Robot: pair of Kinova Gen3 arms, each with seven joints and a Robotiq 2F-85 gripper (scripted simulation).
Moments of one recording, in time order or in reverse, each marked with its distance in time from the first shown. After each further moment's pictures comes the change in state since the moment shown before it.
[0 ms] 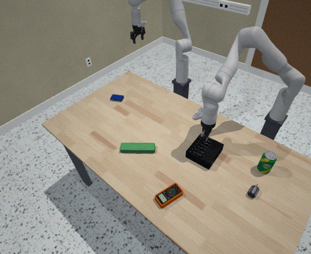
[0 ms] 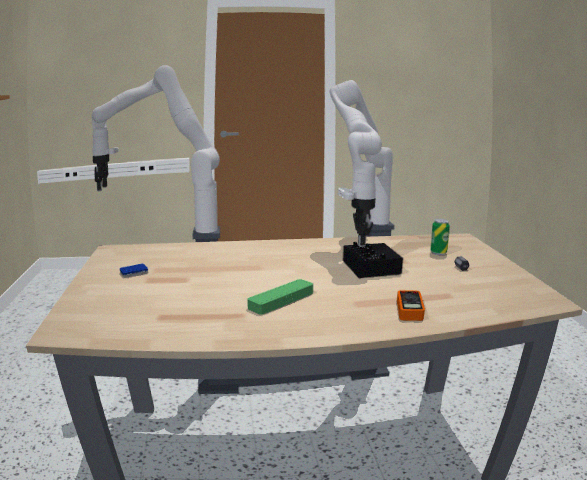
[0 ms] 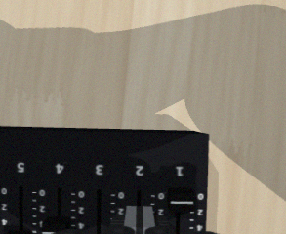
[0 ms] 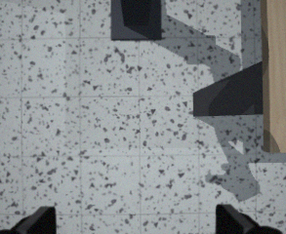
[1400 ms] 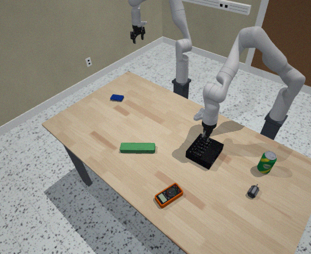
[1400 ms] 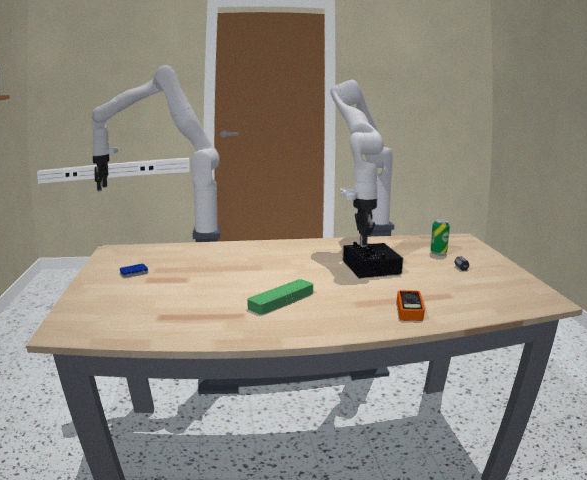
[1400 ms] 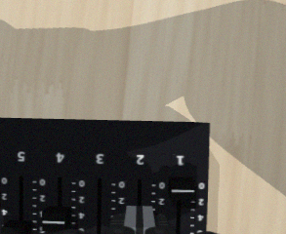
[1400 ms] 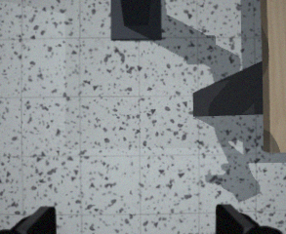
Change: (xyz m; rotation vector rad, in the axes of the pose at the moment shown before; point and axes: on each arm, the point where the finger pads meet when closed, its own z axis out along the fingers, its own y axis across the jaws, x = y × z) left arm -0.006 0.000 0.000 0.001 0.000 0.000; right arm 0.000 0.000 0.000 0.000 0.000 0.000
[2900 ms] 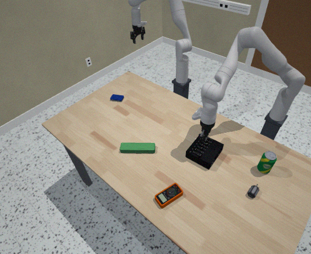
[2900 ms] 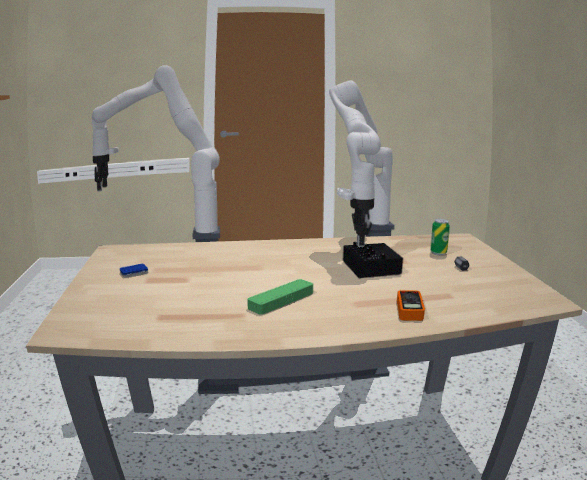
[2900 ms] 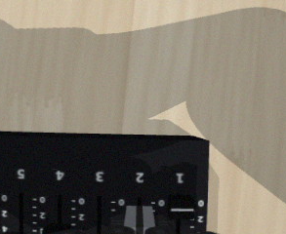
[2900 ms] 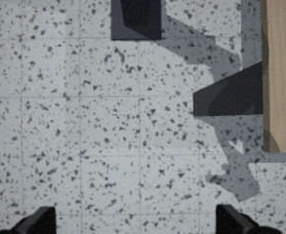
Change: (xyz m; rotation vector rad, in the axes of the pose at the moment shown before) left arm 0.010 0.000 0.000 0.000 0.000 0.000; right arm 0.000 0.000 0.000 0.000 0.000 0.000
